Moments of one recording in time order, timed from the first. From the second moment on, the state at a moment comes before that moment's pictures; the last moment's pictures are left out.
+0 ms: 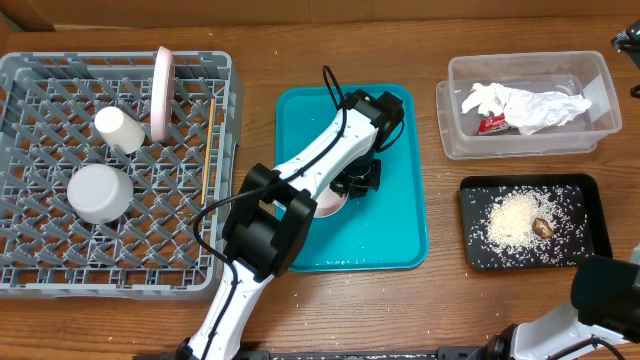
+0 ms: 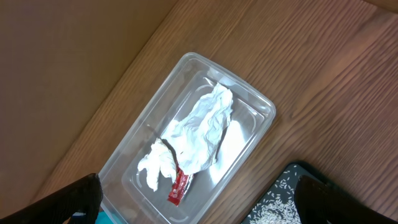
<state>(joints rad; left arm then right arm) -0.65 2.36 1.99 -1.37 0.01 -0.53 -0.38 1.81 2.17 -1.27 0.06 0.57</state>
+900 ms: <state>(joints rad) -0.50 2.36 2.94 -1.68 -0.05 -0.42 -0.38 1.81 2.17 -1.27 0.06 0.57</state>
